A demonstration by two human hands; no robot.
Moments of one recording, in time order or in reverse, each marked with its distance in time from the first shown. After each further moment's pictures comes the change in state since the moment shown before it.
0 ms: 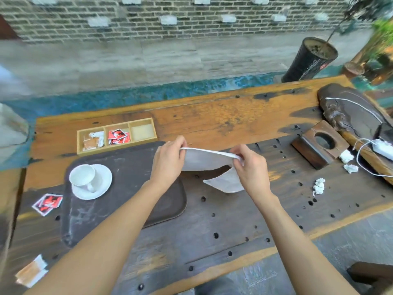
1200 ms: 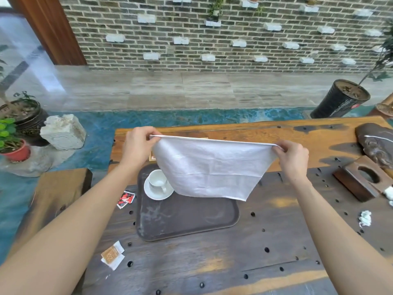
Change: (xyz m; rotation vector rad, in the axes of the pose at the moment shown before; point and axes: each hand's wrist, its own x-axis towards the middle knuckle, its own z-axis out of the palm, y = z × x) left_hand -0.033 -0.185 -0.270 -0.027 0.252 -0.226; right_hand 0.050 -0.129 0.025 -0.060 0.170 0.094
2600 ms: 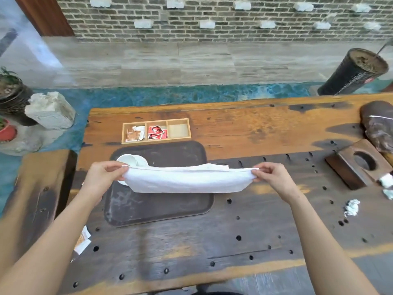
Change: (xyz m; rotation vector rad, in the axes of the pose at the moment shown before) left_hand -0.088 -0.040 0.087 -0.425 -0.153 -0.454; right_hand -0.011 0.159 0.014 0.556 -0.666 0.298
